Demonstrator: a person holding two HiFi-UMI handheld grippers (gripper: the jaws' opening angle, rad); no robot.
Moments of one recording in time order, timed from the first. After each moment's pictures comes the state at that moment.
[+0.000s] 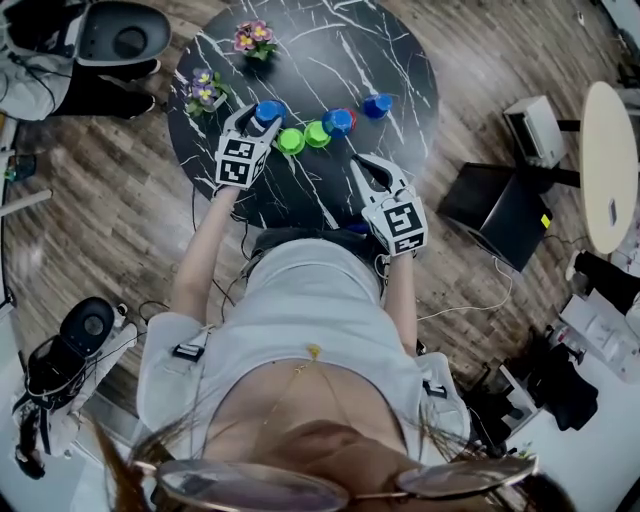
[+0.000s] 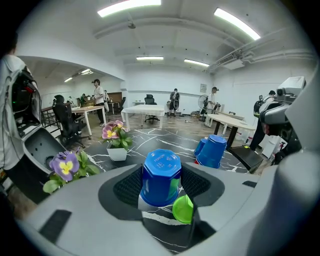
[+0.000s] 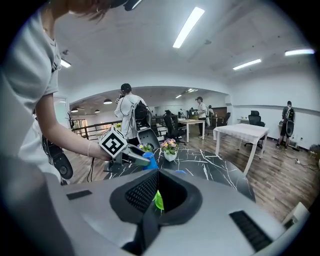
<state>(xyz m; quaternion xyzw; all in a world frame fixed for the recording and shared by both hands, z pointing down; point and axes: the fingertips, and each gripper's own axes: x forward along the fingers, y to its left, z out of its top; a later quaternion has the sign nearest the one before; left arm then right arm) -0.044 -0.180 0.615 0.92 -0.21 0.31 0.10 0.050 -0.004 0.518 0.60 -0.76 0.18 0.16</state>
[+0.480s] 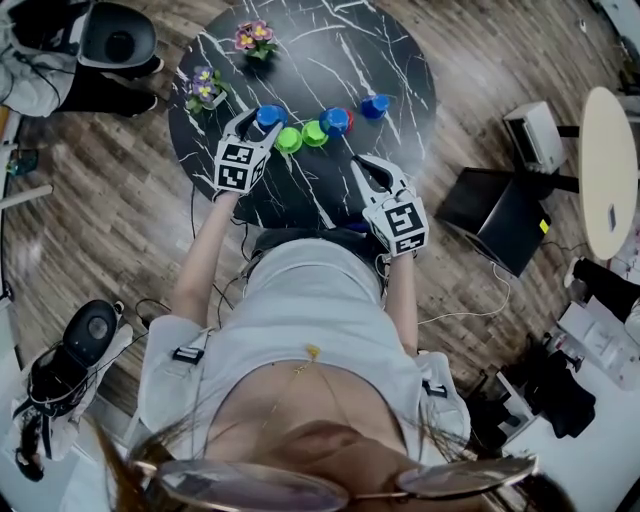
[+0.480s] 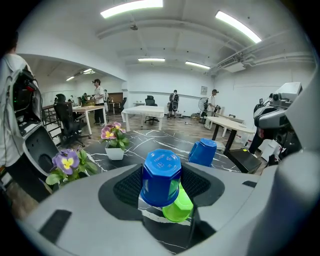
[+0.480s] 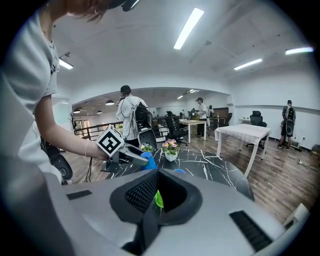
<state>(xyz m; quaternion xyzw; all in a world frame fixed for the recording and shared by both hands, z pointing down) -0.045 -0.160 0.602 0.92 -0.22 0.30 0.11 0.055 0.008 0.515 0.59 -0.77 0.18 0.16</state>
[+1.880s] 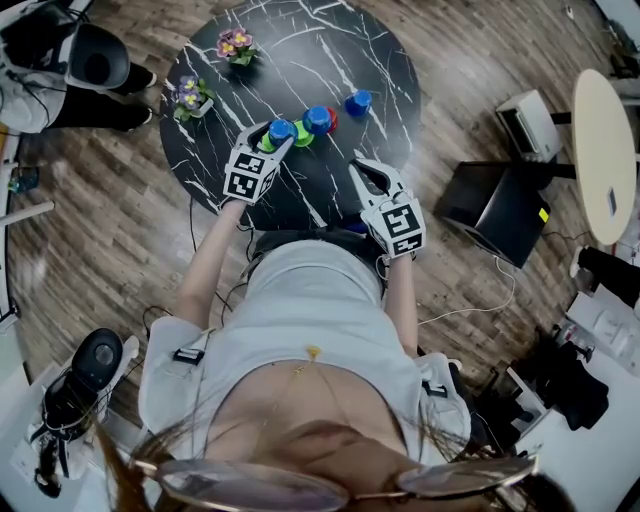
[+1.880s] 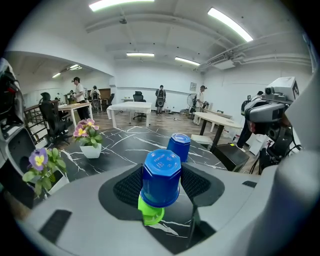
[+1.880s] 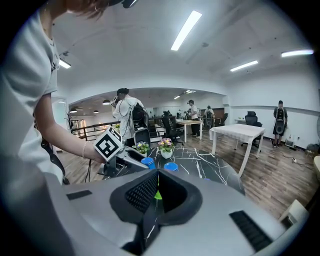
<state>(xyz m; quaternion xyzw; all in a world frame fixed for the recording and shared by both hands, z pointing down) -0.004 -0.100 0.615 0.93 -0.15 0.32 0.11 0.075 0.040 0.516 0.61 -0.76 0.18 0.16</state>
